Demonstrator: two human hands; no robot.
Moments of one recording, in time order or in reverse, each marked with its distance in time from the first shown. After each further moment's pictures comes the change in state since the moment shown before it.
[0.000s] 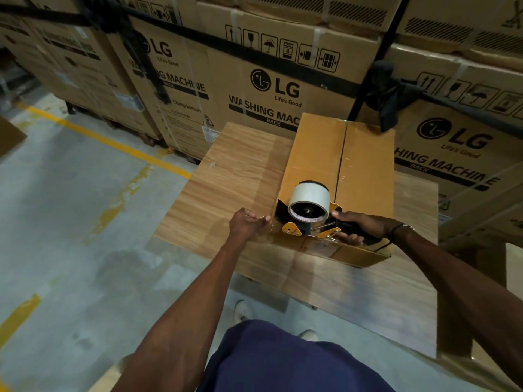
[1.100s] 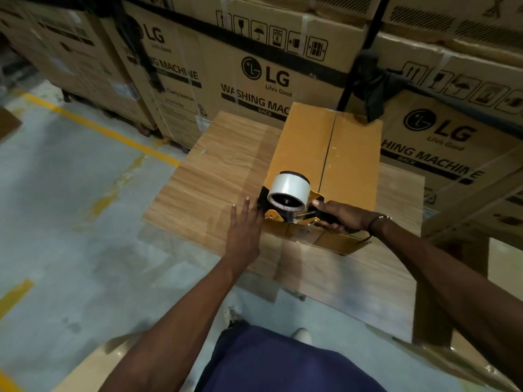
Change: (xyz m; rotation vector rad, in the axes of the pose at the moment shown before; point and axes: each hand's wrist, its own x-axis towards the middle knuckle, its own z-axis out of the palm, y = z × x) left_hand -0.089 -0.022 0.035 1.374 -0.009 0.645; right_hand -0.013 0.005 0.019 -0.239 0.172 -0.056
